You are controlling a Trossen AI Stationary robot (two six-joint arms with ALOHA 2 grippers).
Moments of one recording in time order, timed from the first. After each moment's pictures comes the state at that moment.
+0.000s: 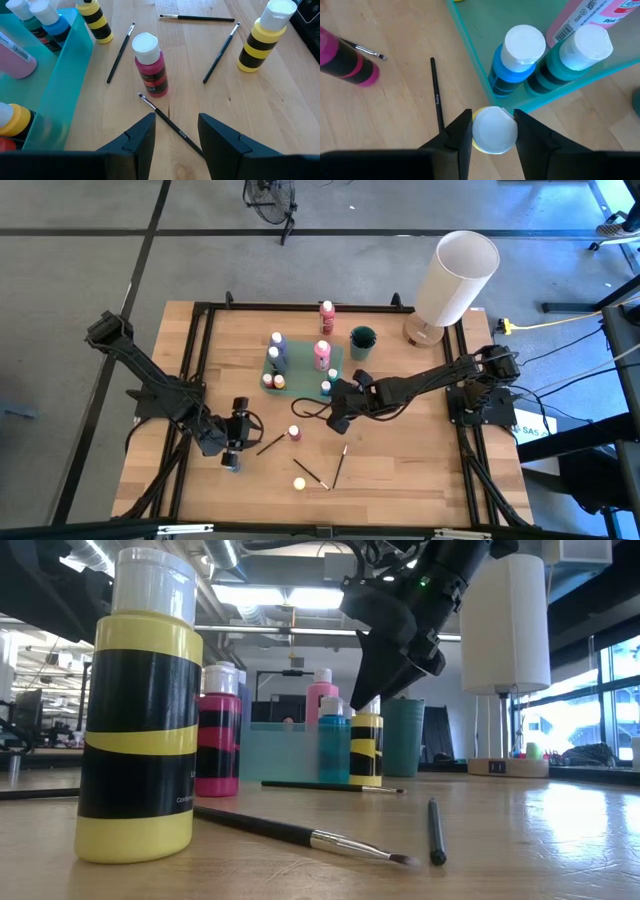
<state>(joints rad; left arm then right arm) -0.71 1.10 0.58 -0.32 -0.53 -0.41 0.22 1.80 1.22 -0.52 0.40 0.62</state>
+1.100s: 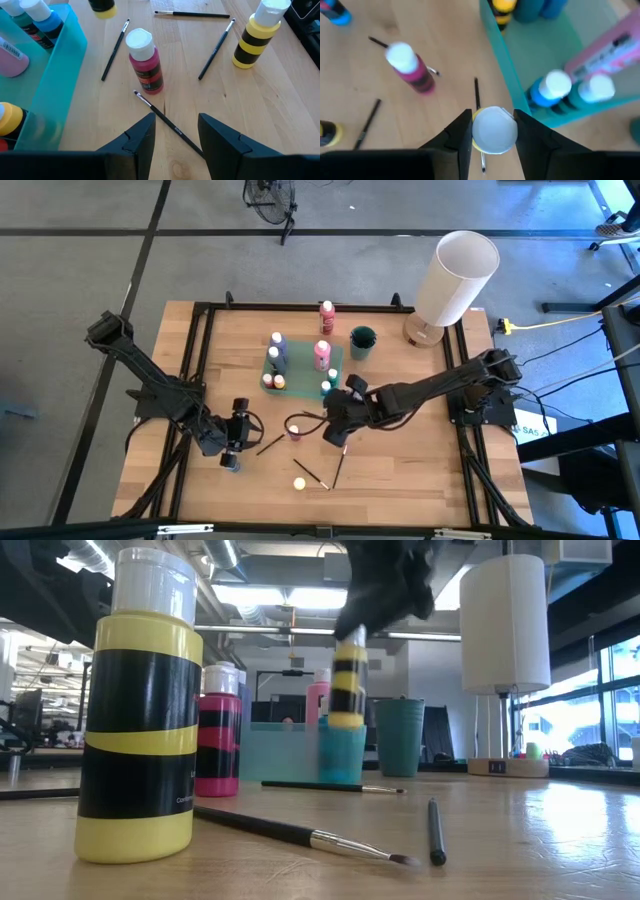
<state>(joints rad) -0.71 1.10 0.58 -0.33 -0.50 -0.41 0.32 1.80 1.44 -0.67 0.44 0.58</state>
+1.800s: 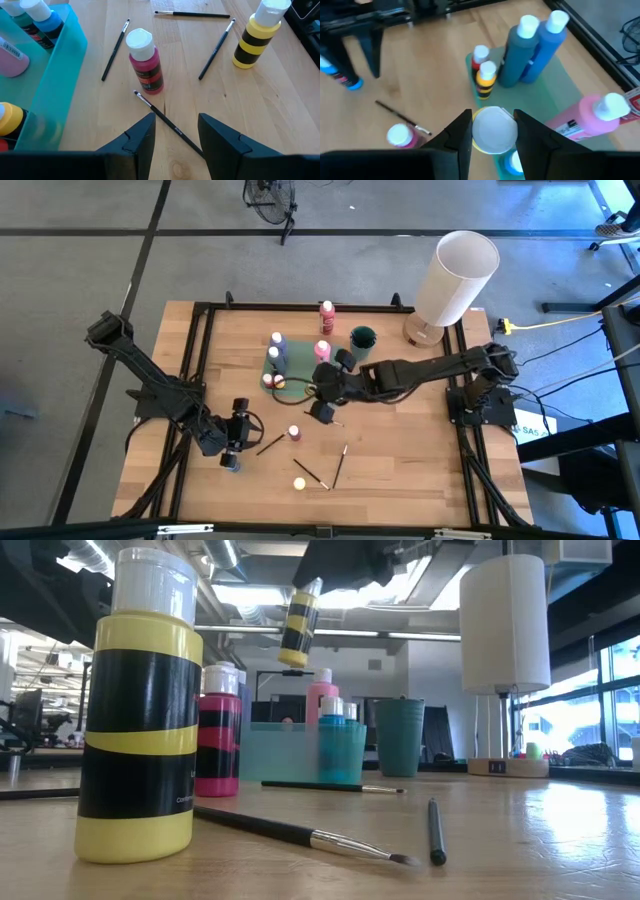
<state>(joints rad) -0.71 1.10 0.58 -0.33 -0.50 -0.41 0.20 1.80 1.62 -0.64 0.44 0.40</state>
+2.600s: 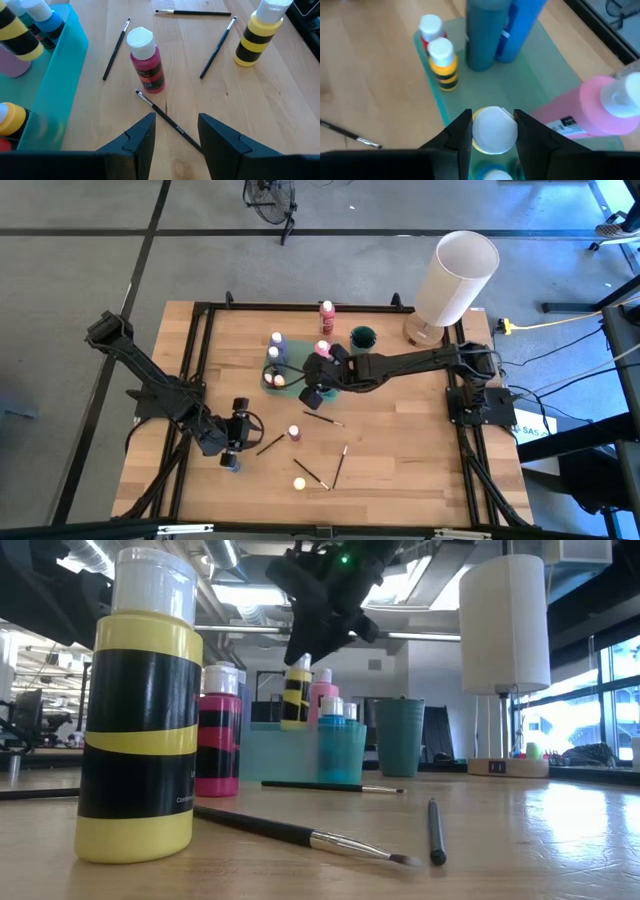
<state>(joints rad) -0.71 1.10 0.58 -0.33 -0.51 -0.40 0.08 1.95 1.62 -0.61 0.41 0.45</state>
